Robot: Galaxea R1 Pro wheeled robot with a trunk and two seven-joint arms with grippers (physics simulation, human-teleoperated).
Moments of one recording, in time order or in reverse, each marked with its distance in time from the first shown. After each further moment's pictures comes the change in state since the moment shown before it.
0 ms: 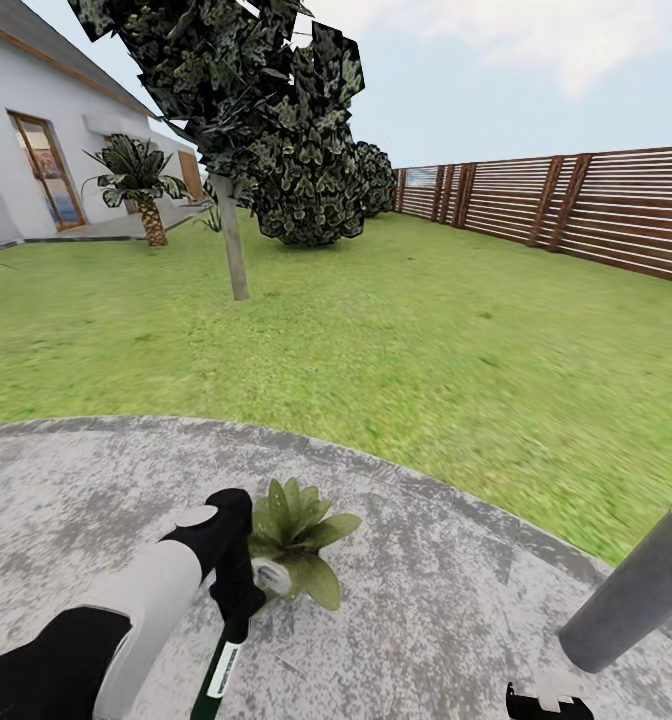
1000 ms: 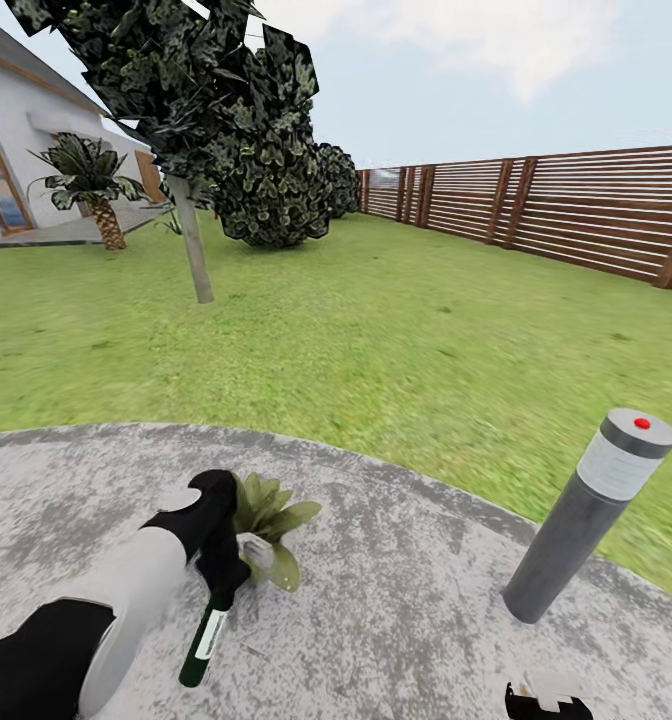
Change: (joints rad) left arm -0.025 0.054 0.003 -0.081 -0.020 0.005 0.000; right arm 0.000 0.000 0.002 0.001 0.000 0.000 0.004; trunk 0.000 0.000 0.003
